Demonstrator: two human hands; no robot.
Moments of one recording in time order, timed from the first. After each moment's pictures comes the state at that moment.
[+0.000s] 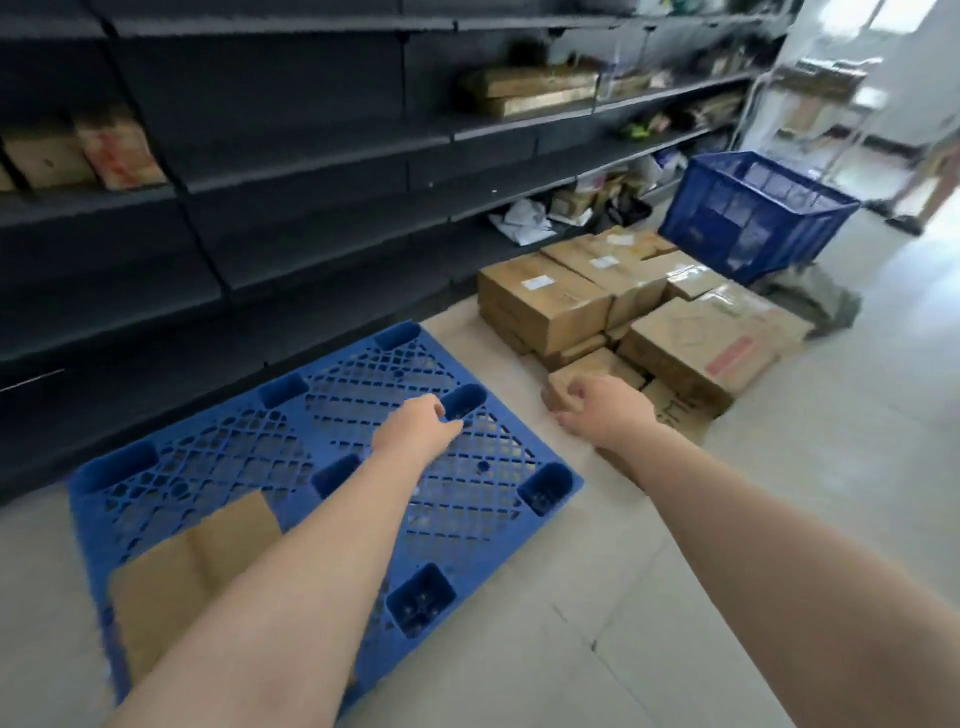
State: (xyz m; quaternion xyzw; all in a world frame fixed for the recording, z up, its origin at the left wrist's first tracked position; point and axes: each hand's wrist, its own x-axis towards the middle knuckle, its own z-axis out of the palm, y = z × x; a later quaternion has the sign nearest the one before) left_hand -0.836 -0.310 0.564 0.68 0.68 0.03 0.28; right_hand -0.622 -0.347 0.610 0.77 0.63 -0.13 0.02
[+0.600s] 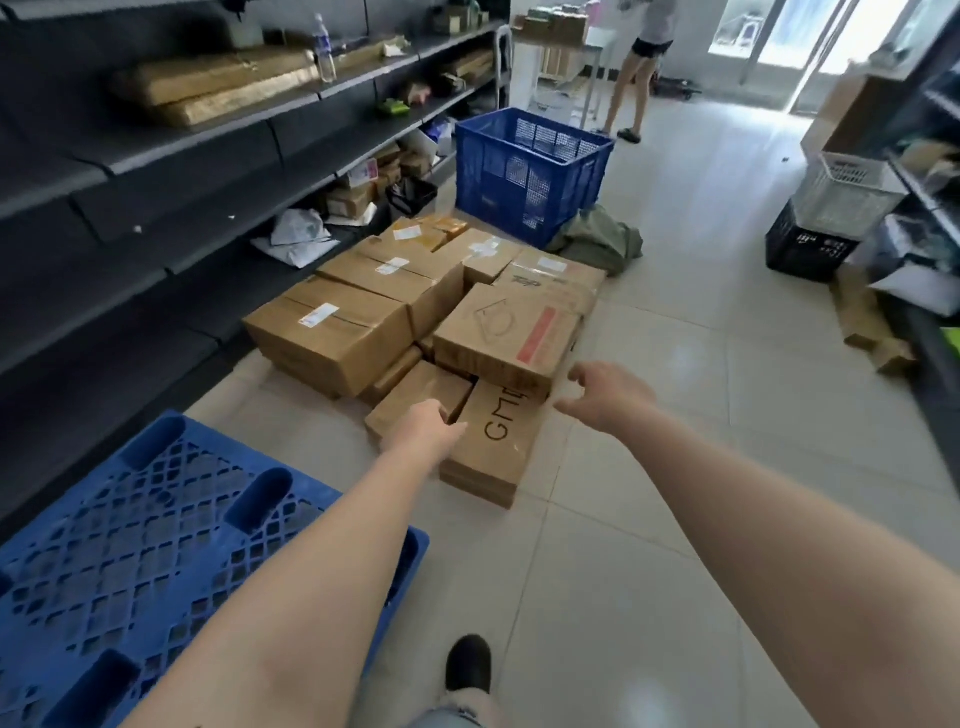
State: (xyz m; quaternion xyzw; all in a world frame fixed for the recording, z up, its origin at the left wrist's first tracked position) left_hand -0.377 -0.184 0.548 0.78 0.52 -0.01 0.35; right_hand -0.200 -0.295 0.608 0.89 0.43 -0.15 -0.05
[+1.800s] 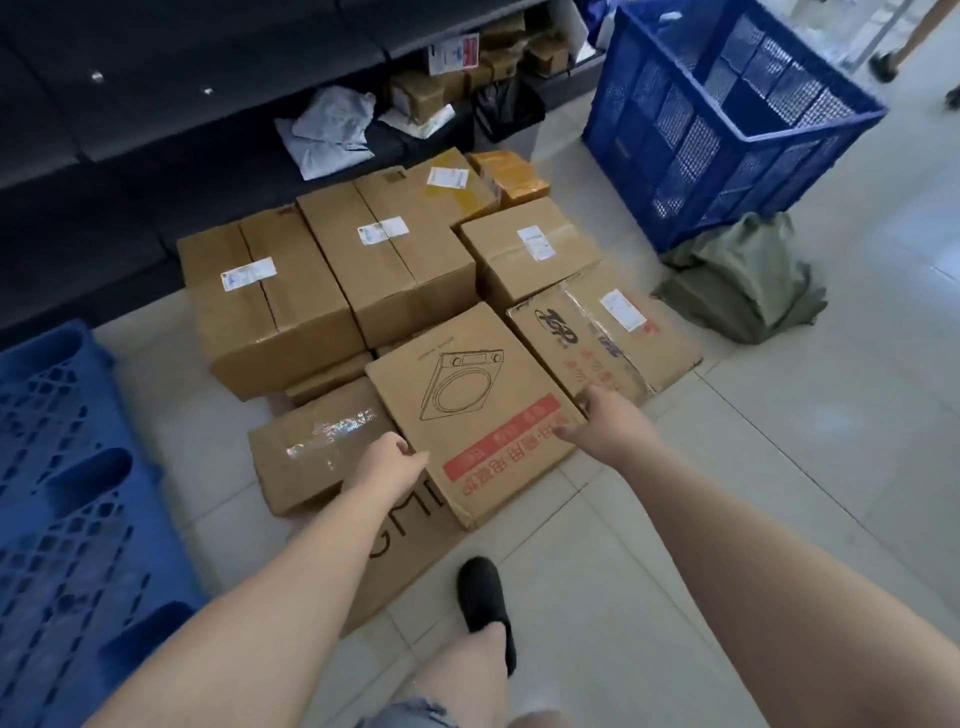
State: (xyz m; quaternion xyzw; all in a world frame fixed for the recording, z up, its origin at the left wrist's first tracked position) left_hand 0.193 0.158 0.393 0.49 0.76 -0.01 0.43; right_hand 0.438 0.159 0.454 0.77 0.55 -0.32 0.05
